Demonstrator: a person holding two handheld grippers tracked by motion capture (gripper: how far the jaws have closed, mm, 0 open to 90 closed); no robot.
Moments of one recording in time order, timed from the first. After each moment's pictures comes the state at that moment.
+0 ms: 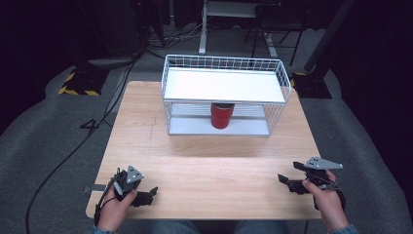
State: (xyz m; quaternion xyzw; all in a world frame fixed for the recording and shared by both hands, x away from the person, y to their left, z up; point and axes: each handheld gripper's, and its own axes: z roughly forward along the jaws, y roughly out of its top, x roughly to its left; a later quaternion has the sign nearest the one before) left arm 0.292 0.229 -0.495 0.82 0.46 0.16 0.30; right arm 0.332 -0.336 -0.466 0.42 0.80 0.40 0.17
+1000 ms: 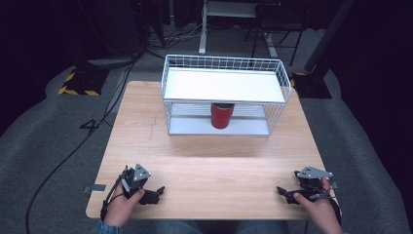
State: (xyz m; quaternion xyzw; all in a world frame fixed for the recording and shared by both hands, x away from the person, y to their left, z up) left arm 0.303 0.218 -0.506 0.83 0.43 0.16 0.32; right arm 0.324 -0.338 -0.506 0.41 0.83 0.34 0.17
